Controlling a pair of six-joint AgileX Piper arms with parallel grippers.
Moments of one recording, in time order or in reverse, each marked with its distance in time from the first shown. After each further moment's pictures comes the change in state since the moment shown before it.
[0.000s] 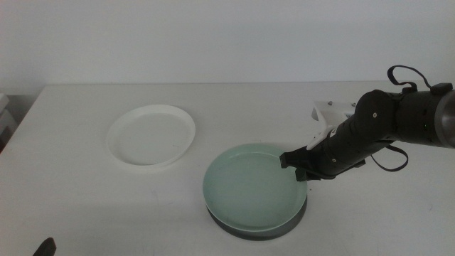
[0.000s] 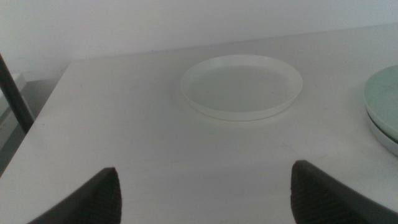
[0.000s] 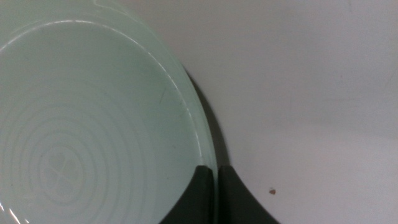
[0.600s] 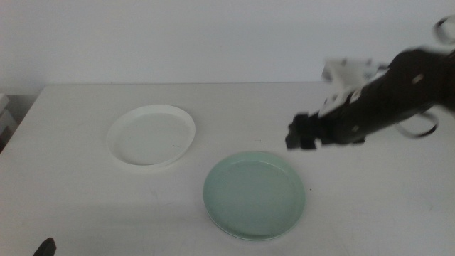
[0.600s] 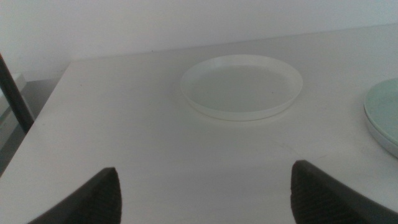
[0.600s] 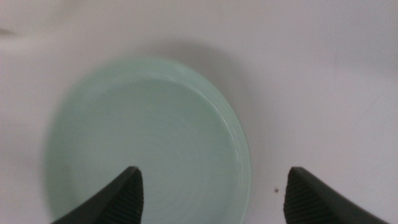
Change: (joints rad) left arm 0.000 0.000 0.000 0.000 0.000 0.000; right arm 0.000 -0.199 -0.054 -0.044 0.119 -0.041
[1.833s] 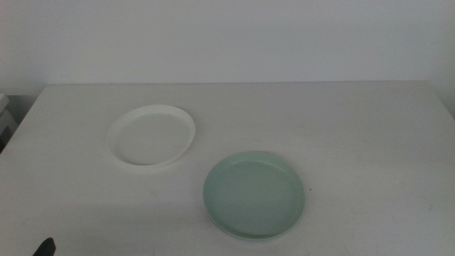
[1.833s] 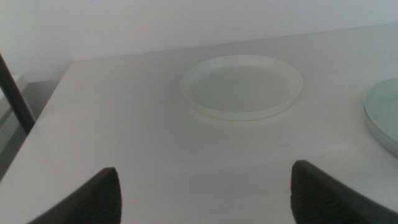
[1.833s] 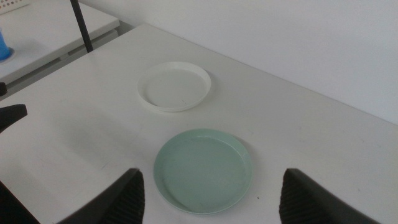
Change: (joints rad) left arm 0.000 0.000 0.000 0.006 0.000 0.002; right arm 0.000 -1.044 0.124 -0.022 0.344 -0.188
